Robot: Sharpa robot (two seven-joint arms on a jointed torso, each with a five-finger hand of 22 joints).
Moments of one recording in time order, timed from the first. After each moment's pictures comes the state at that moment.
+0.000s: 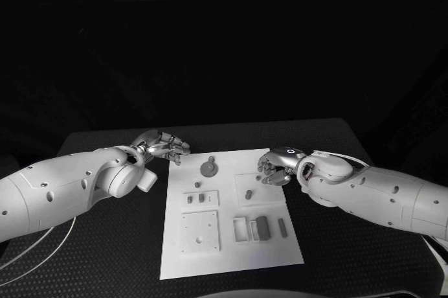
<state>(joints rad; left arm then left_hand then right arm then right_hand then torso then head) 1.24 -0.77 -0.17 1.28 -0.37 -0.24 0.10 1.12 -0.10 0.56 -0.28 0.06 0.91 0.17 0.27 0.53 1.21 0.11 0.07 0.29 0.99 0.01 0.80 0.61 0.03 1.07 -0.09 0.19 1.18 1.08 -0.73 -0.08 1.28 -1.62 -0.24 -0.02 1.12 -0.09 0.56 -0.29 0.05 0.81 0.19 0.32 0.46 1.07 0.13 0.28 0.15 1.04 0.08 0.42 0.62 0.19 0.69 0.20 0.29 1.14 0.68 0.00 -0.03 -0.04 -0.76</state>
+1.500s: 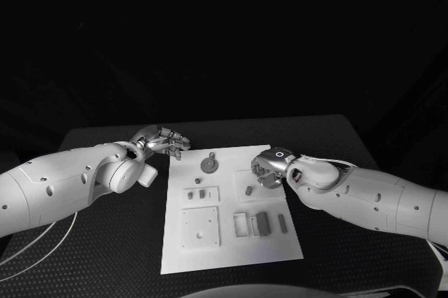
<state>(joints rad) 1.24 -0.77 -0.17 1.28 -0.35 -0.24 0.11 1.11 -0.10 0.56 -0.28 0.06 0.90 0.17 0.27 0.53 1.19 0.12 0.07 0.29 0.99 0.02 0.79 0.61 0.04 1.07 -0.08 0.18 1.18 1.06 -0.67 -0.11 1.27 -1.81 -0.30 -0.08 1.16 -0.16 0.73 -0.29 0.05 0.91 0.16 0.34 0.45 1.12 0.14 0.25 0.14 1.03 0.10 0.37 0.65 0.21 0.69 0.21 0.23 1.18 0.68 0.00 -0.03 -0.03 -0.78</state>
